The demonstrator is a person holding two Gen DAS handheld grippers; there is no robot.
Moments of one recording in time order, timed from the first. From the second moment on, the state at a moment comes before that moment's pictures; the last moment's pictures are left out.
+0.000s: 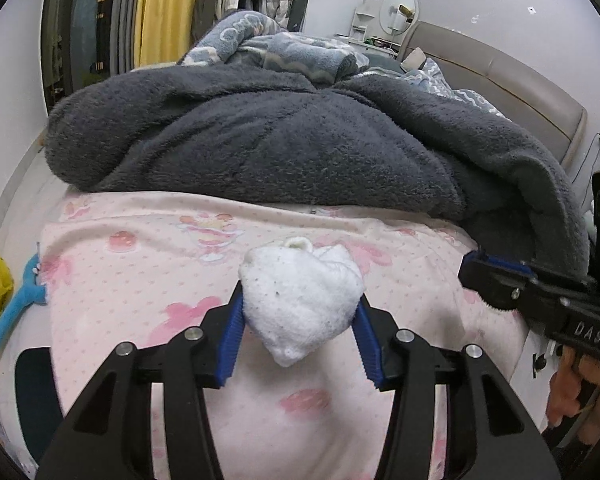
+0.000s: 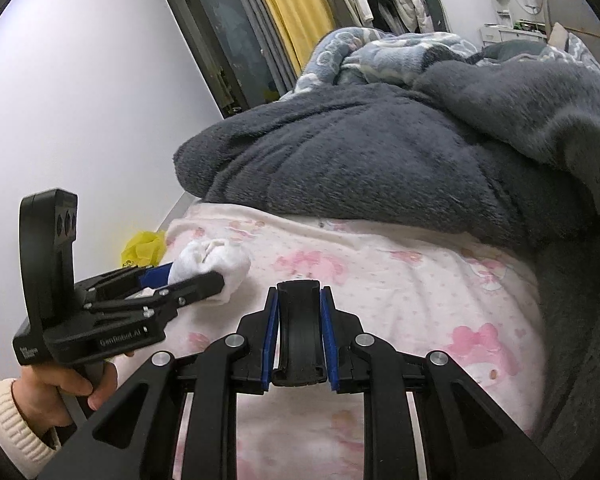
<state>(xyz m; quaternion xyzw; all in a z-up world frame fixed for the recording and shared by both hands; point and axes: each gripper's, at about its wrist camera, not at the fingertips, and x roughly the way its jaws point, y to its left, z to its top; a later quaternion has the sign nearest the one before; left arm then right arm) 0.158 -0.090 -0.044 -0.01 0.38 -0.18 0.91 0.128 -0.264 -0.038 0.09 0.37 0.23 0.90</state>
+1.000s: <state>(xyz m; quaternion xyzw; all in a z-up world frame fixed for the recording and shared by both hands) 0.130 0.111 -0.067 -0.07 0.42 0.00 0.91 0.129 -0.102 0.001 0.05 0.35 0.30 0.89</state>
